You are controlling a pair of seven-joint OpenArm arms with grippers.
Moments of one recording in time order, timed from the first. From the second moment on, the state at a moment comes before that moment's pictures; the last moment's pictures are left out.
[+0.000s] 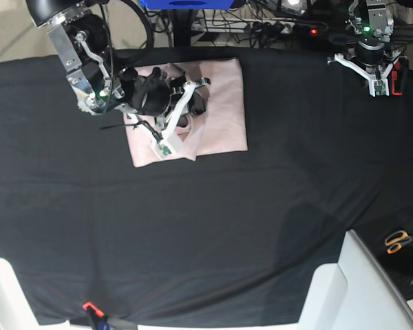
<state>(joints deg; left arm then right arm) 30.2 -13.4 -22.0 79.9 -2.8 -1.8 11.4 -7.9 8.4 -24.4 91.4 34.7 8.2 -50.5</state>
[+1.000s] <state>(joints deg) 30.1 -13.6 -22.0 79.9 -2.8 -1.8 11.4 2.8 5.3 -29.6 89.1 40.6 18.2 -68.7</state>
